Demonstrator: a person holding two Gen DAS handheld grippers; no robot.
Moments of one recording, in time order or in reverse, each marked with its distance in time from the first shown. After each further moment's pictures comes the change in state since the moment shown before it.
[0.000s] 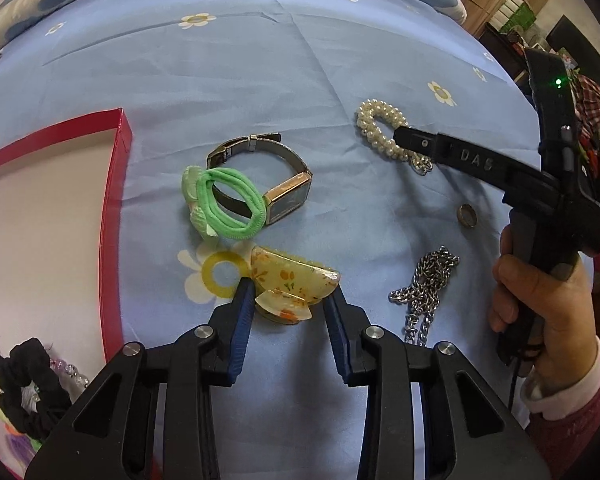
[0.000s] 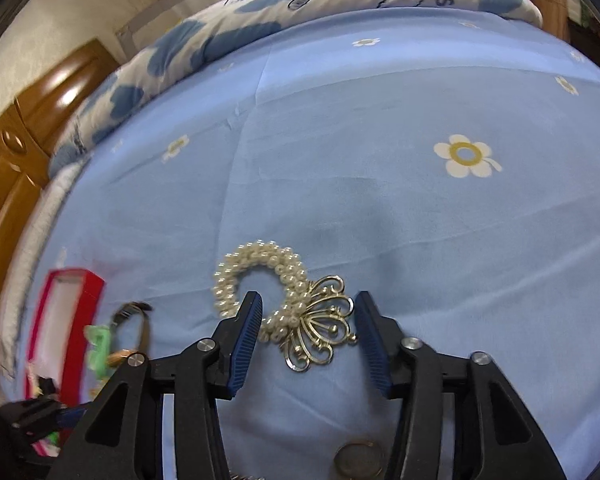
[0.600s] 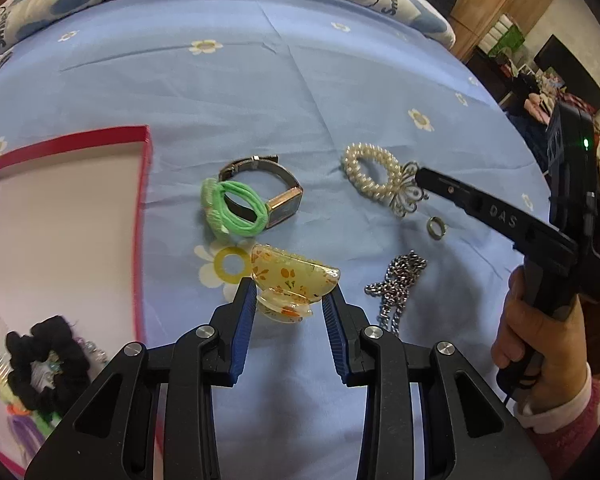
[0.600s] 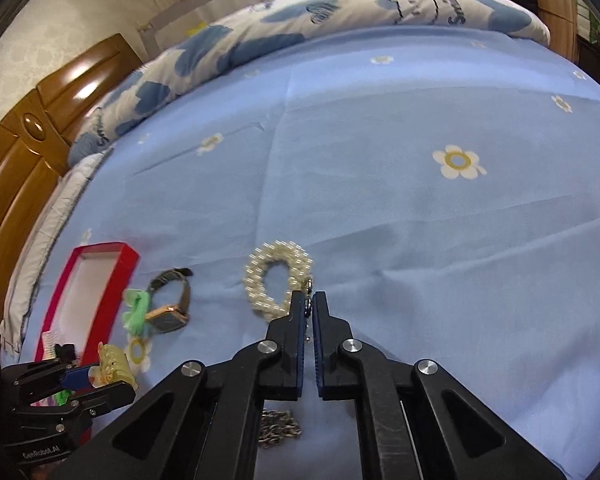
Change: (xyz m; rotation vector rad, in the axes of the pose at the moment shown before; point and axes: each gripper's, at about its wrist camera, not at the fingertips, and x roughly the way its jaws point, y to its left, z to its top) left arm -0.041 0.006 -0.011 -0.025 -0.085 -0.052; right arm -0.053 0.008 -0.020 -0.028 -0.036 0.091
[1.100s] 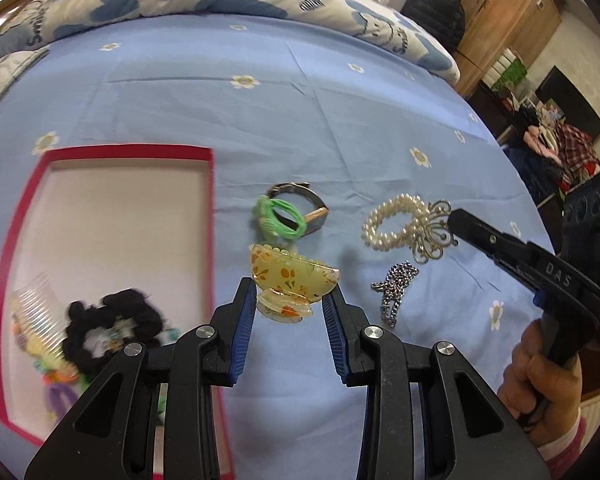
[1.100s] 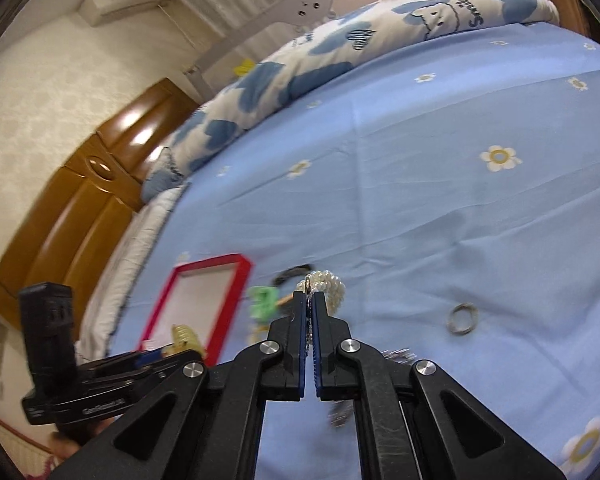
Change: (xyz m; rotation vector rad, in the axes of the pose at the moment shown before) left arm -0.059 0.027 -0.016 -0.067 -0.104 0.009; right arm -0.059 0.039 -0.021 0.115 -0.088 0.280
